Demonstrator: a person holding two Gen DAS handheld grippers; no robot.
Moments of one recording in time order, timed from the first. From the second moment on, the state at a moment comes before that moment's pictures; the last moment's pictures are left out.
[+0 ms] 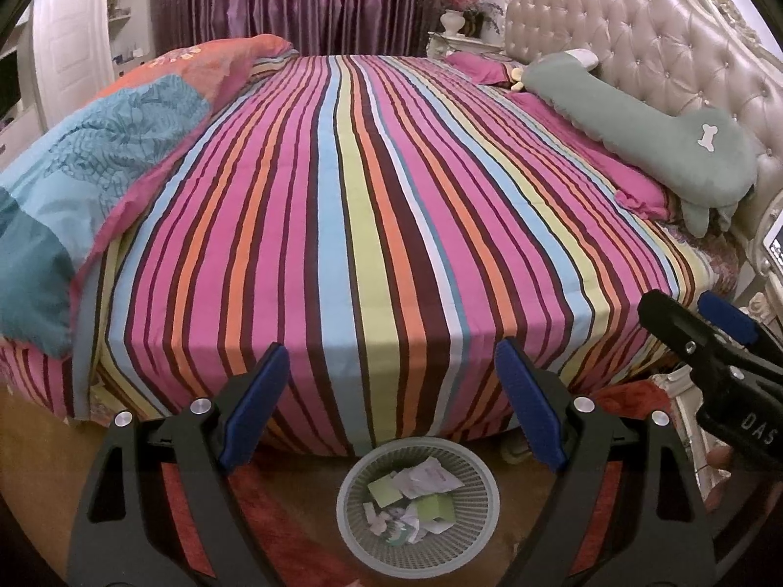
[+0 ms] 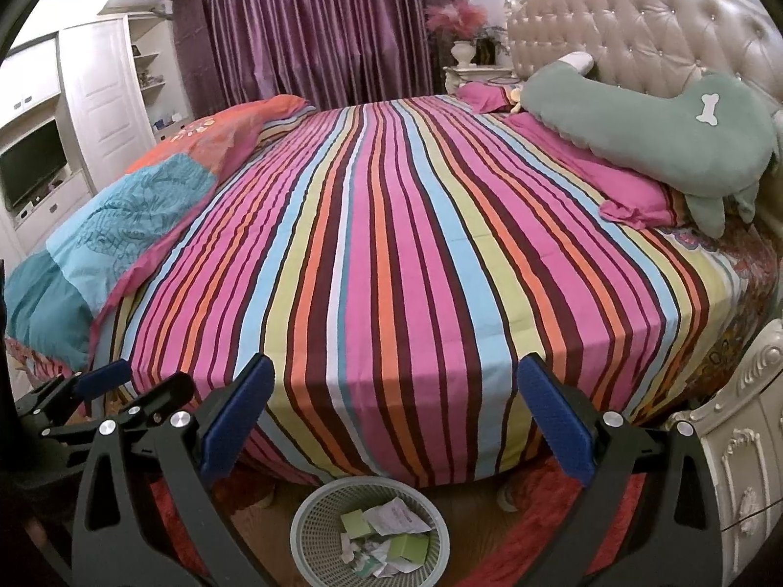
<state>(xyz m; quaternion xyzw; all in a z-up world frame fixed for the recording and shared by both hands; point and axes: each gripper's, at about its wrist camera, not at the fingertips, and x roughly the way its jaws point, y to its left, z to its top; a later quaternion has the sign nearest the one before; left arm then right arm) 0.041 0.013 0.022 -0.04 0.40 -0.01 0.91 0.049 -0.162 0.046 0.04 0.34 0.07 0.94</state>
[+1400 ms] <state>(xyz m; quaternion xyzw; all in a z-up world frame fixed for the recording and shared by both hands) 0.044 0.014 0.027 -0.01 0.40 0.03 0.92 0.048 -0.162 0.043 0.04 0.35 0.08 0.93</state>
